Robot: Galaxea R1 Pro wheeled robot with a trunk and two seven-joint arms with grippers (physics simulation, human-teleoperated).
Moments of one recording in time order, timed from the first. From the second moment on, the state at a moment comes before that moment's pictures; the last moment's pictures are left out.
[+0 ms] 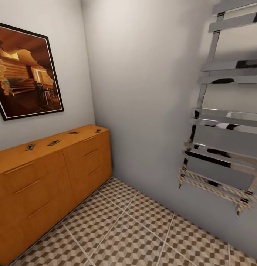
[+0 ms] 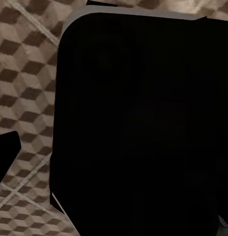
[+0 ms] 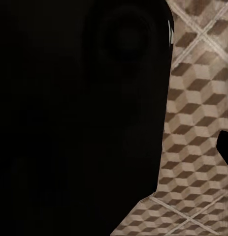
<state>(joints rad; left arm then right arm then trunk) 0.00 -0.01 0.01 -0.05 0.14 0.00 0.00 0.00 0.00 0.01 0.00 0.01 0.00 0.00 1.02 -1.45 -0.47</state>
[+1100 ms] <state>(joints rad) 0.00 -0.01 0.01 -0.05 0.14 0.00 0.00 0.00 0.00 0.01 0.00 0.01 0.00 -0.01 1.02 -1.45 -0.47</state>
